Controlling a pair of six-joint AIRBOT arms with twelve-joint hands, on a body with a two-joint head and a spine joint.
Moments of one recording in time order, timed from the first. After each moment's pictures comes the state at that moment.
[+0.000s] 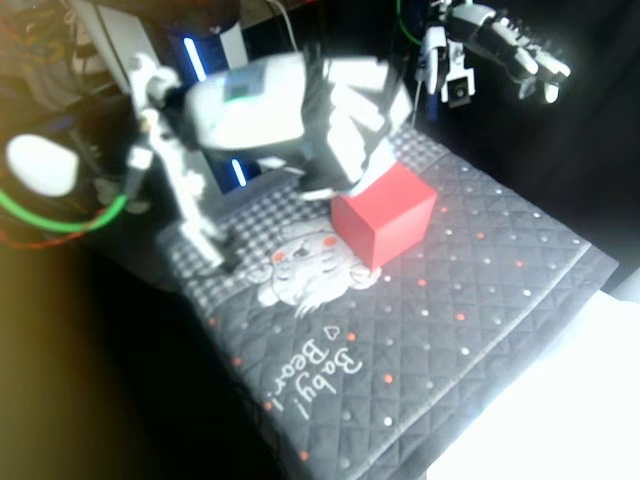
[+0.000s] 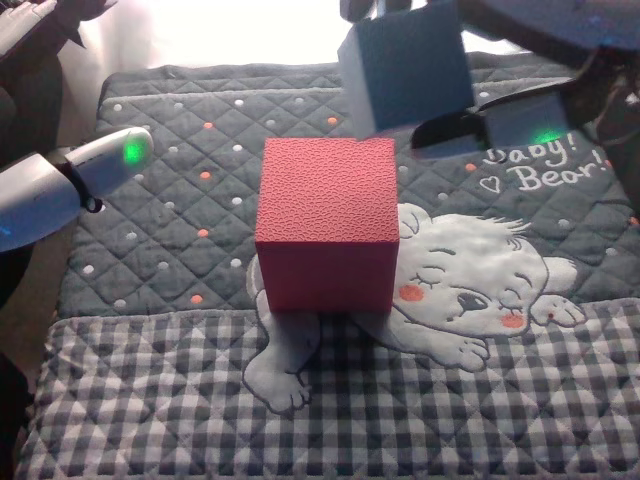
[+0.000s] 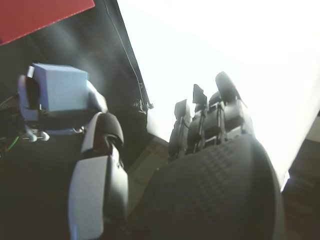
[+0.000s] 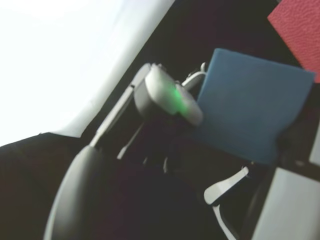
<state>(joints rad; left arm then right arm) 1.09 -0.87 0.94 -0.38 -1.44 0.94 -0.26 -1.01 1.08 -0.40 0.70 -0.72</state>
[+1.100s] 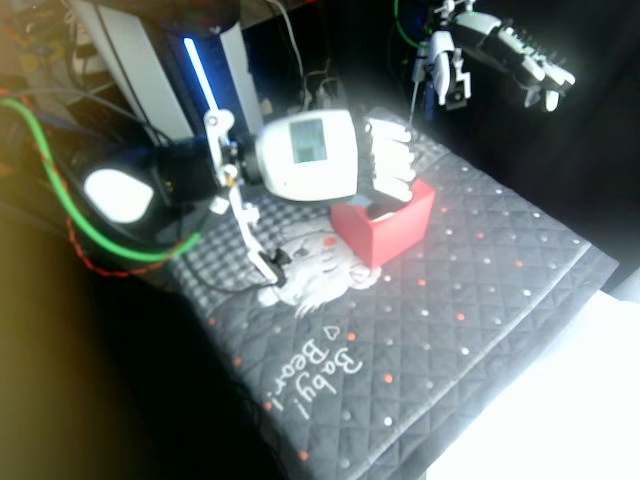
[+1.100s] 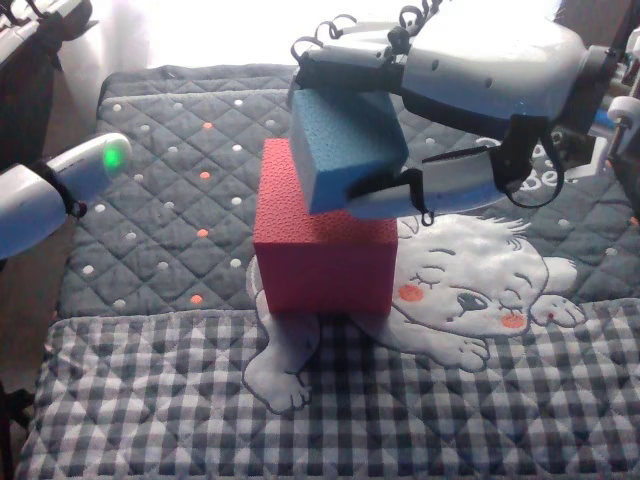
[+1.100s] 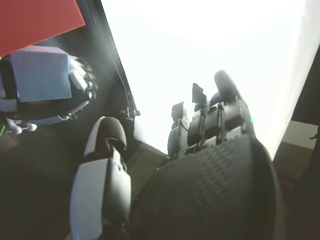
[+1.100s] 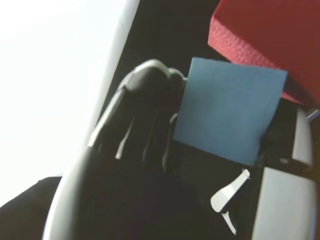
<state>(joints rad) 1.14 -0.89 0.94 -0.46 -1.47 0.93 -0.34 -1.13 1.19 -0.46 0.64 -0.51</state>
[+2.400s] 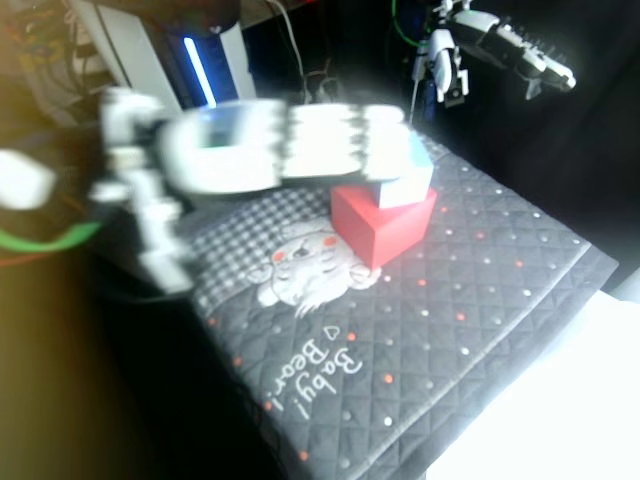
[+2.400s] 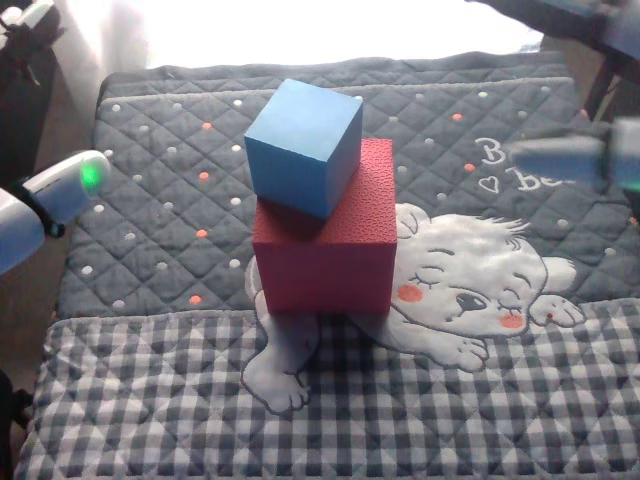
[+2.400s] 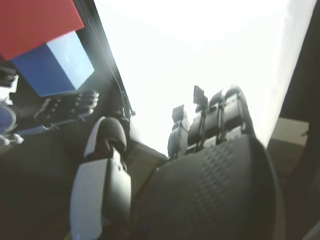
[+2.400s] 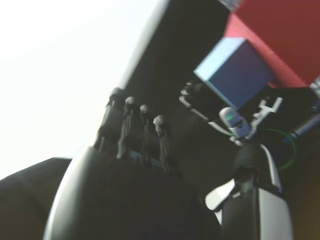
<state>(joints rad) 1.23 -0.88 0.92 -0.49 -1.56 0.92 -0.48 -0.73 0.96 -0.29 0.74 -0.71</state>
